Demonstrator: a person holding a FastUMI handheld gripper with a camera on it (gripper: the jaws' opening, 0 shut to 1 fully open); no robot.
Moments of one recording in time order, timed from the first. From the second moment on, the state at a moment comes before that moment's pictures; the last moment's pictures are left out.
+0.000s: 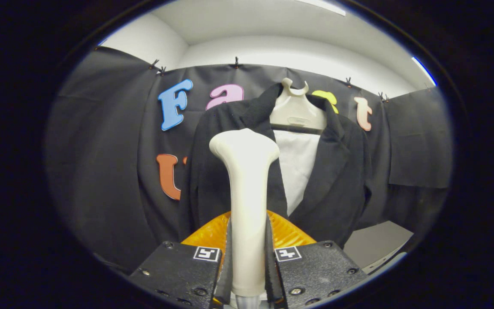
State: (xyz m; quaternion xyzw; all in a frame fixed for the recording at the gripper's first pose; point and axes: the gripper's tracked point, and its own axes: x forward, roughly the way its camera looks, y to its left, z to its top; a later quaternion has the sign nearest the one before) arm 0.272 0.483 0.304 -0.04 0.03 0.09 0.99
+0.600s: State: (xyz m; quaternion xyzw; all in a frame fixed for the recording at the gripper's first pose) arm 0.253 0.465 0.221 -0.07 0.09 0.09 0.99
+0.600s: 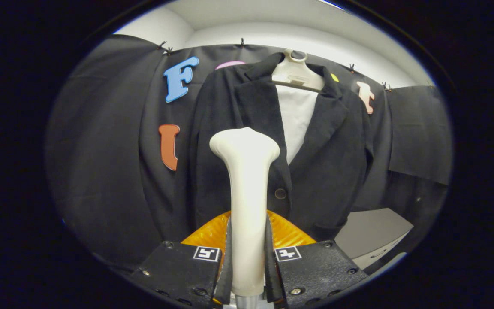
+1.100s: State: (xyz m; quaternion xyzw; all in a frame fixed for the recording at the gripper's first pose) arm 0.238 0.454 0.166 -0.08 0.14 0.10 0.98
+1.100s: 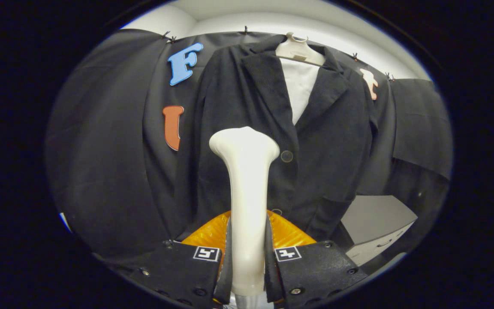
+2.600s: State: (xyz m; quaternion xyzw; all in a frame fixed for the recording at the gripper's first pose) arm 0.207 0.429 0.006 -0.12 0.30 0.10 0.94
